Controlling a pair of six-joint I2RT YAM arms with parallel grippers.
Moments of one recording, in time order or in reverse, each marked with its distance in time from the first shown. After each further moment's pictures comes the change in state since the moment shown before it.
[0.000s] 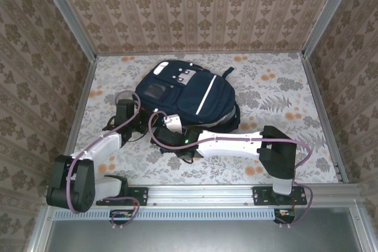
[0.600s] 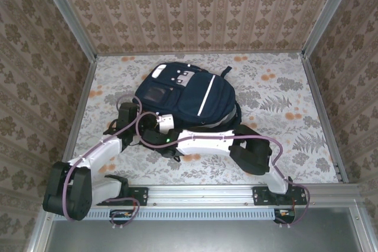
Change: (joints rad) left arm -0.057 -0.063 -0.028 -0.036 -0.051 -0.039; right arm -0.007 0.257 0.237 -0.124 0.165 0.095
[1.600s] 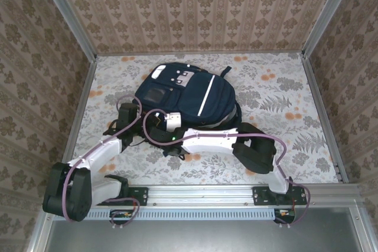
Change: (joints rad) left arm 0.012 -0.005 -0.002 -0.014 0.005 0.004; right arm -0.035 -0.073 -0.131 0.069 0.031 0.047
